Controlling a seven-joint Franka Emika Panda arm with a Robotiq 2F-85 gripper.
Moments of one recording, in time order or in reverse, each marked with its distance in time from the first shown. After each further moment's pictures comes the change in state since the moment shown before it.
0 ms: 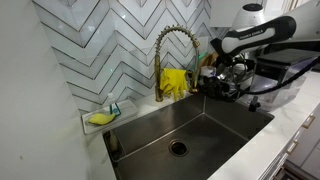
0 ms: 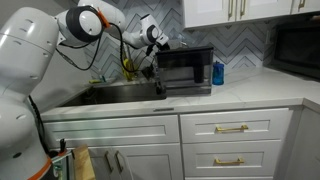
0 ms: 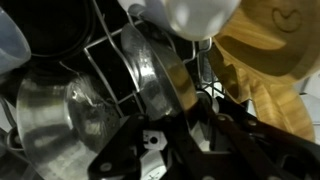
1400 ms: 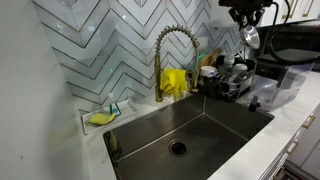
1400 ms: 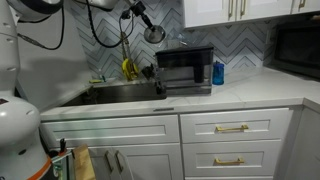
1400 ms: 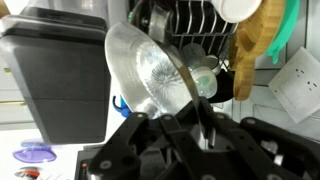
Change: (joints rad) arm 0.135 -0.380 0.010 0.005 -0.264 -0.622 -0.306
